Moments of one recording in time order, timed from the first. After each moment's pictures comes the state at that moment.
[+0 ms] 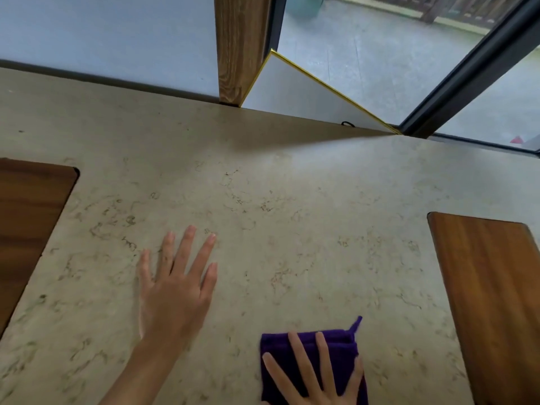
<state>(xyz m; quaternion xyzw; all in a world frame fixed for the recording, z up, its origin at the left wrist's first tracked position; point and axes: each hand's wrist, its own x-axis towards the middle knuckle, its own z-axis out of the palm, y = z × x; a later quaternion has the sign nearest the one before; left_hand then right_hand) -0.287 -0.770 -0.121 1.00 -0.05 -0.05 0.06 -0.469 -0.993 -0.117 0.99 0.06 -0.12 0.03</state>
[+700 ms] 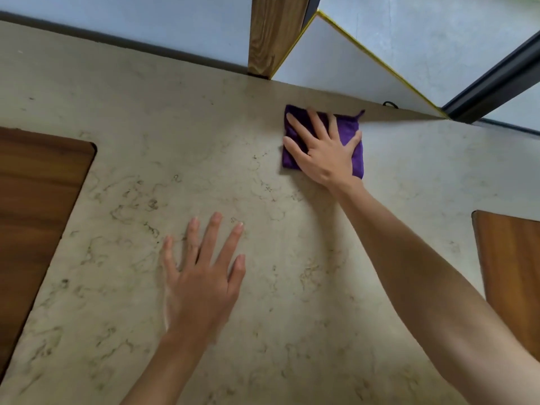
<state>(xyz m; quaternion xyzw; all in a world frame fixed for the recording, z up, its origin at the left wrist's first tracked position) -0.281 -0.769 -0.127 1.00 -0.07 -0.03 0.04 -0.073 -1.020 -0.107 0.99 -0.02 -0.07 -0.10</state>
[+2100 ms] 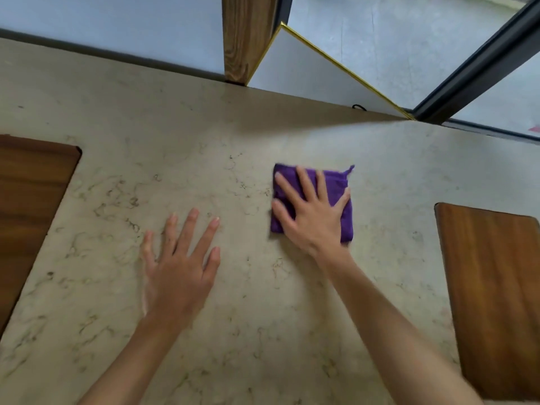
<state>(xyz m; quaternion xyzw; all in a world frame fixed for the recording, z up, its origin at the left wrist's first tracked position) -0.286 -0.770 -0.132 1.00 -0.06 -0.02 0.04 -0.217 -1.032 -0.112 0.99 -0.03 -0.03 -0.09</state>
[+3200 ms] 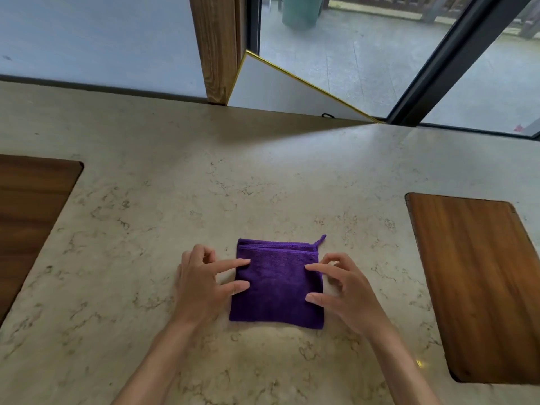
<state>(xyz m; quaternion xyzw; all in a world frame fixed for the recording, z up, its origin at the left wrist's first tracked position) -0.326 -0.831 -0.101 0.93 -0.06 -0.05 0.35 -0.386 -1.114 -0.086 0.89 -0.07 -0.10 -0.44</state>
